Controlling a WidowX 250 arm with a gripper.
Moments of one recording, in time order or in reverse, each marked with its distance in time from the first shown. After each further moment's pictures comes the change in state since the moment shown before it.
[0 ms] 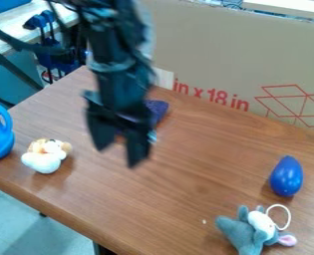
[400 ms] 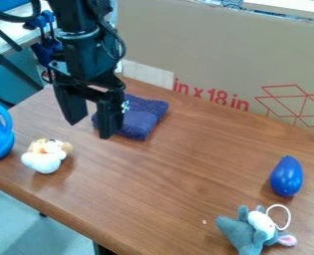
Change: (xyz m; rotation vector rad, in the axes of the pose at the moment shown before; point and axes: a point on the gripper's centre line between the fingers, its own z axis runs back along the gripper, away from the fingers) arm -0.003 0.047 0.026 0.080 -0.017 0.109
